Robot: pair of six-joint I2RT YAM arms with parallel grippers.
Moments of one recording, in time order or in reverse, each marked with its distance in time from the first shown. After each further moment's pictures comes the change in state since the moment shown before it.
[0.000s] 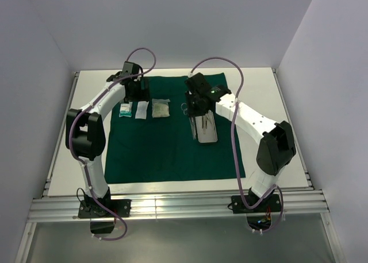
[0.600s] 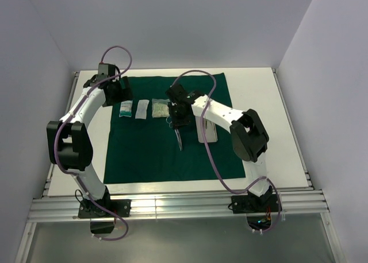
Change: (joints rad) left arm 0.161 -0.192 -0.177 0.058 0.081 -0.030; right arm 0.095 0.296 0.115 0.040 -0.107 0.049
